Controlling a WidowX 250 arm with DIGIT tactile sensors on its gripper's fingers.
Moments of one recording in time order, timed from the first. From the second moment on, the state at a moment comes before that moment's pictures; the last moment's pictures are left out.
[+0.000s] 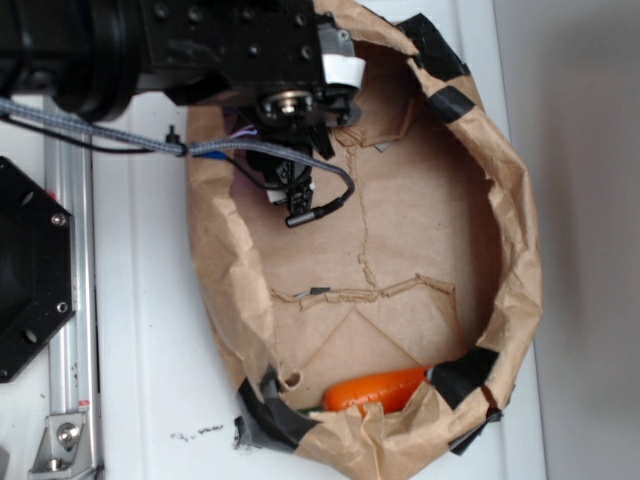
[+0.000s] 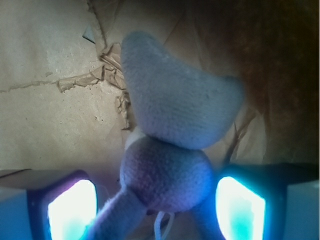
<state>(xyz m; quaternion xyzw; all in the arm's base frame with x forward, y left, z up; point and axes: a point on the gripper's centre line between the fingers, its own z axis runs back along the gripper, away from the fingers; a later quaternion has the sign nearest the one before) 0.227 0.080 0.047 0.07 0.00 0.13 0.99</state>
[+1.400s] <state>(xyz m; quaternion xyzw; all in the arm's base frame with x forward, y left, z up) 0.265 0.029 0.136 0.00 -0.05 0.06 1.00</state>
